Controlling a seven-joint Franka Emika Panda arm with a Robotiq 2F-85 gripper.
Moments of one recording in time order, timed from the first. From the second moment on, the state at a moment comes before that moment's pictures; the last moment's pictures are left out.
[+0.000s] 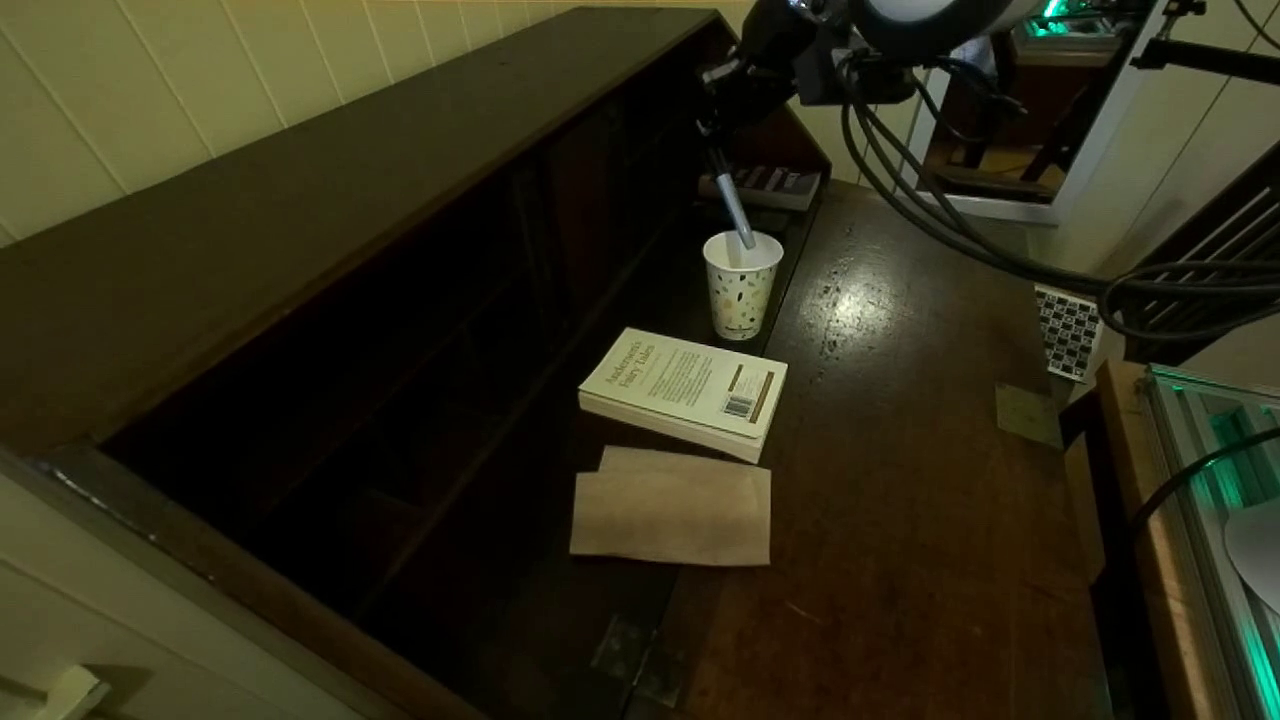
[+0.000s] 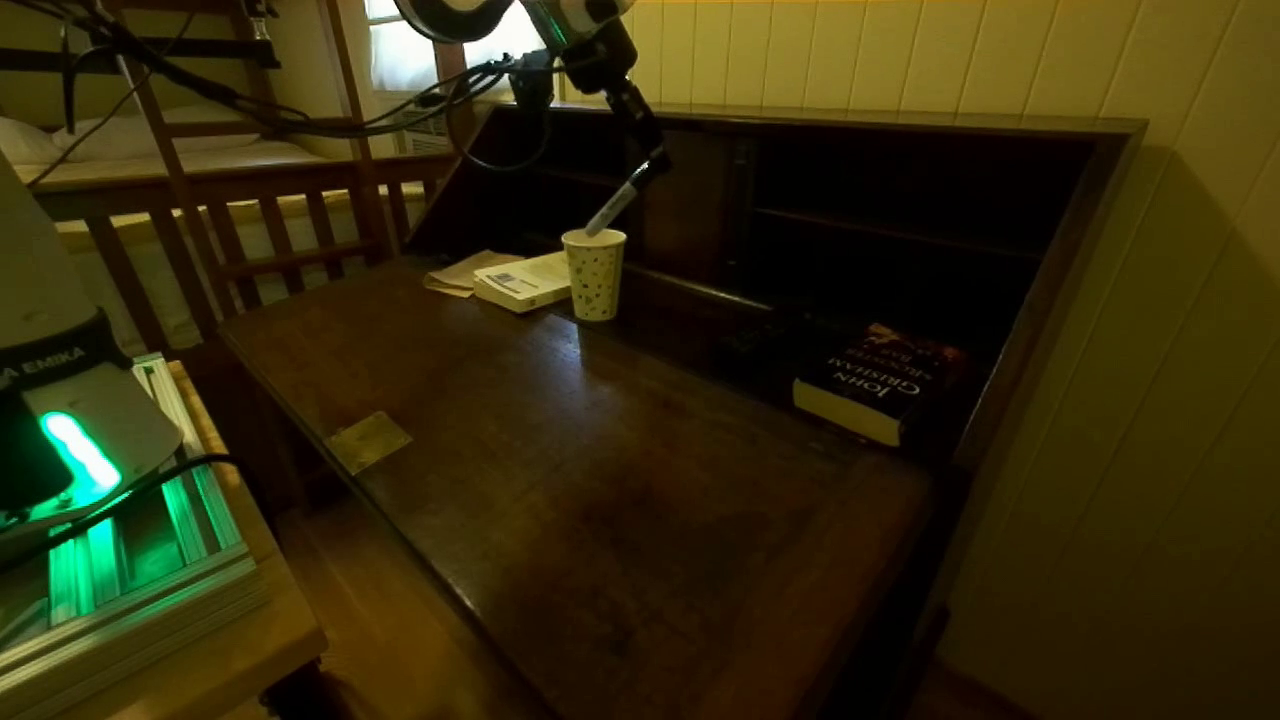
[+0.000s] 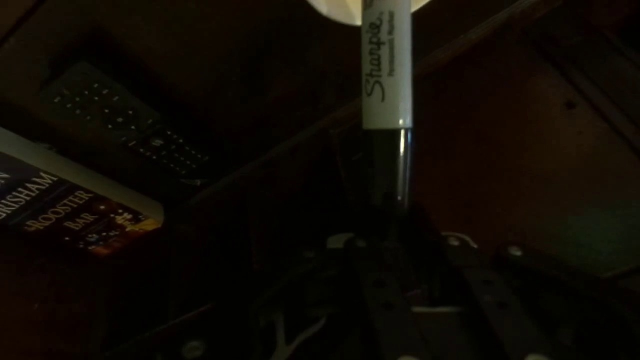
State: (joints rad) arm -0.11 0.03 -0.14 -2.41 0.11 3.09 0.21
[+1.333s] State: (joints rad) arm -0.10 0.03 -0.09 -2.64 0.12 3.57 0.10
